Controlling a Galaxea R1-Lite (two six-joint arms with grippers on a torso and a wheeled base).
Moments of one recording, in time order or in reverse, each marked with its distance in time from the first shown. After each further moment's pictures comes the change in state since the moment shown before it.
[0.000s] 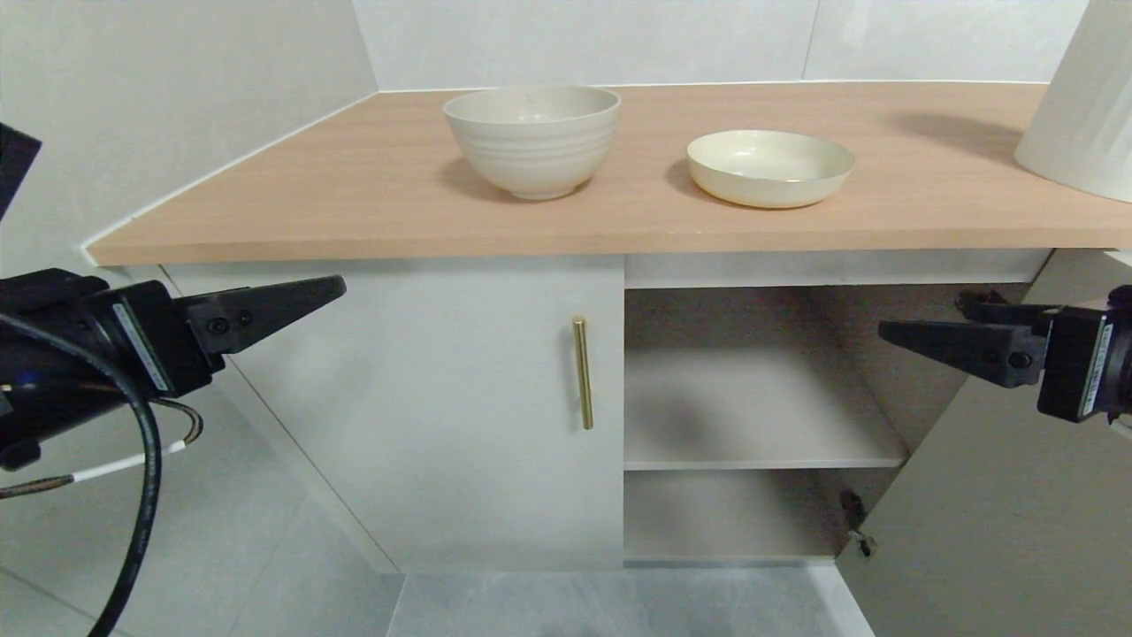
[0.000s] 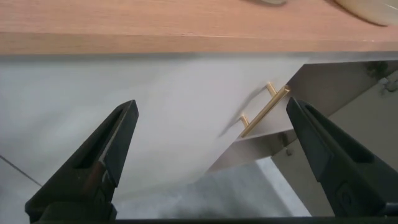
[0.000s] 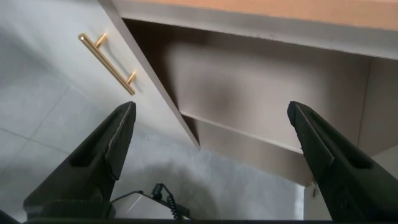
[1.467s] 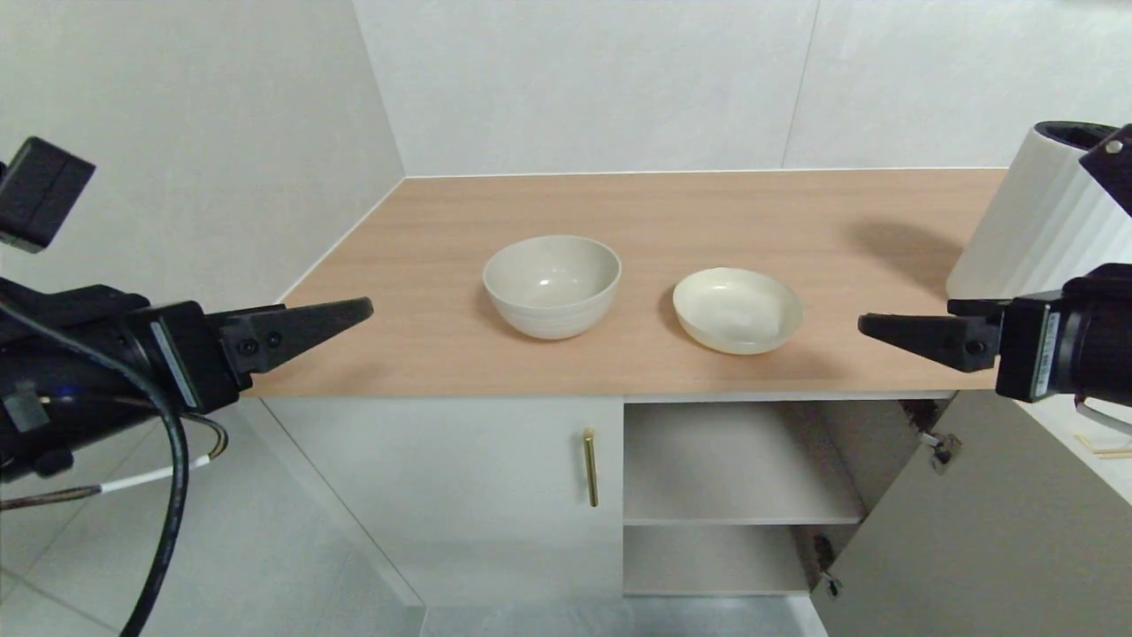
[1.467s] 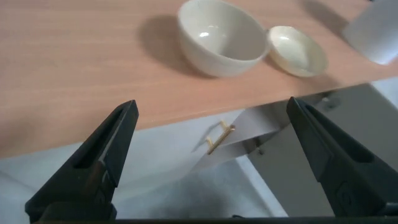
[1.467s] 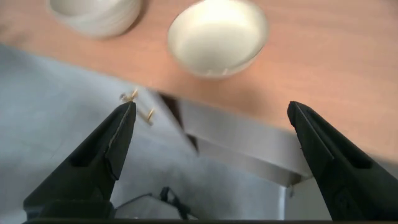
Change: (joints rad) left arm -0.001 0.036 0.004 -0.003 -0.075 0.003; right arm -0.038 0.077 -0.047 0.002 -0.003 -0.022
